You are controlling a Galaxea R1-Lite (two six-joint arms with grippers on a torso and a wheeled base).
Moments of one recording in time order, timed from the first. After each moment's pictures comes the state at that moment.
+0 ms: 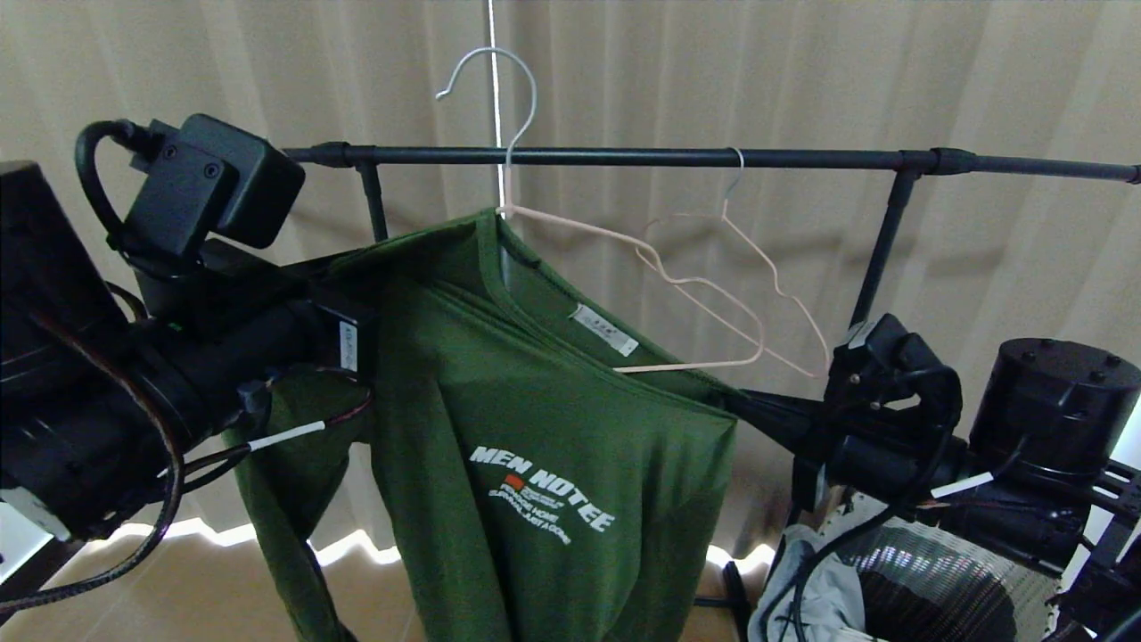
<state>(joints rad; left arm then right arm) -0.55 1.40 -0.73 -0.69 0.27 0.35 0.46 1.65 -0.46 -1.02 0.23 -0.14</state>
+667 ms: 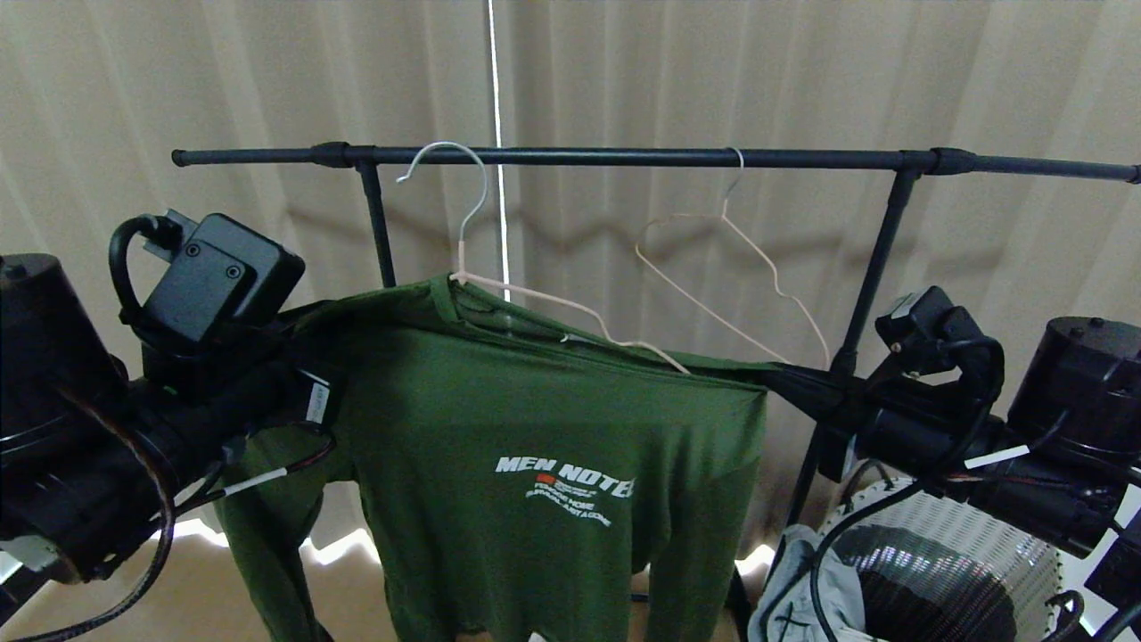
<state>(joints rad) -0.44 1.40 -0.57 -0.79 0.27 0.49 0.38 1.62 -0.48 -1.01 0.23 -0.14</state>
